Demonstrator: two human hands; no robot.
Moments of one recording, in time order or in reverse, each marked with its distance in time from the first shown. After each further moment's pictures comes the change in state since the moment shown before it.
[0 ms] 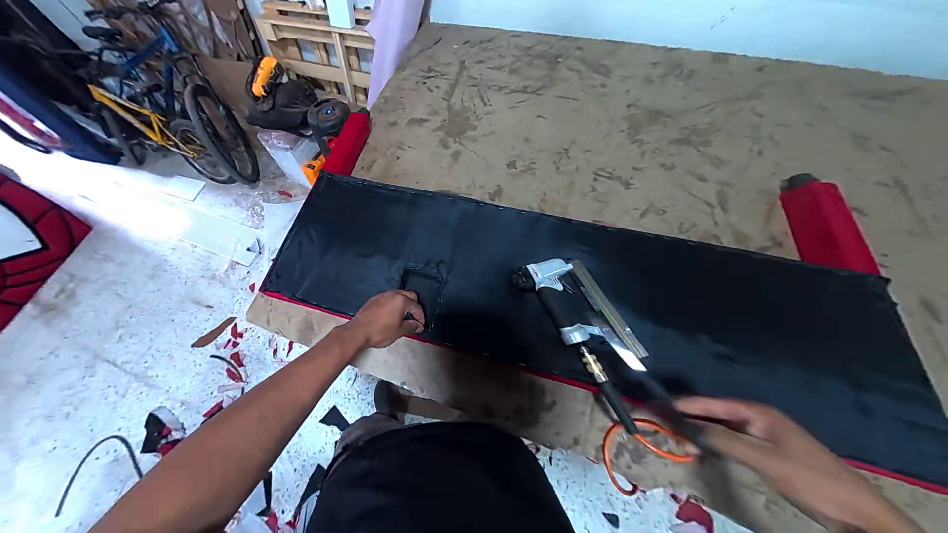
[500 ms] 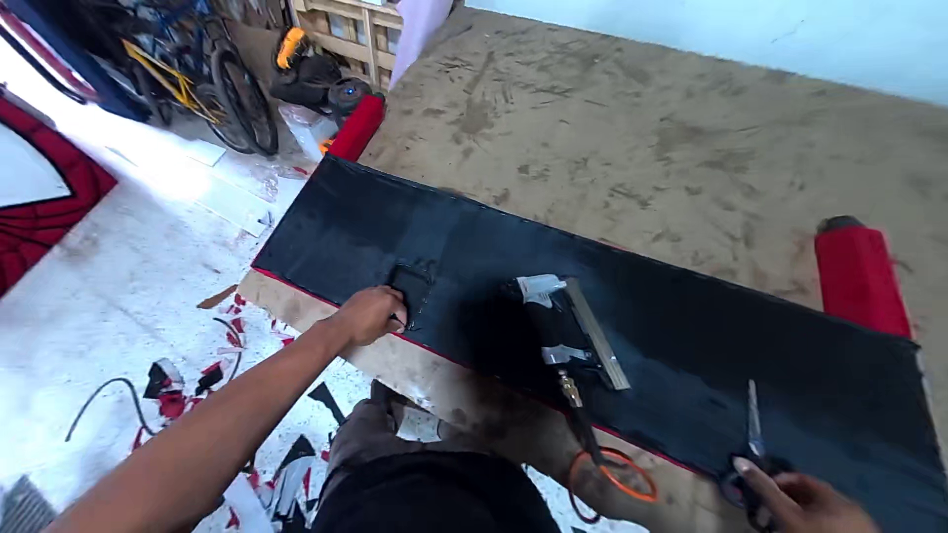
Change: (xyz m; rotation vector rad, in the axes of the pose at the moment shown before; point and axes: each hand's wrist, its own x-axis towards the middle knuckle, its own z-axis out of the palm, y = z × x) left_hand 0.005 0.019 0.004 0.127 -0.011 -0.071; right_hand -0.007 0.120 -0.078 -0.485 0.464 0.442
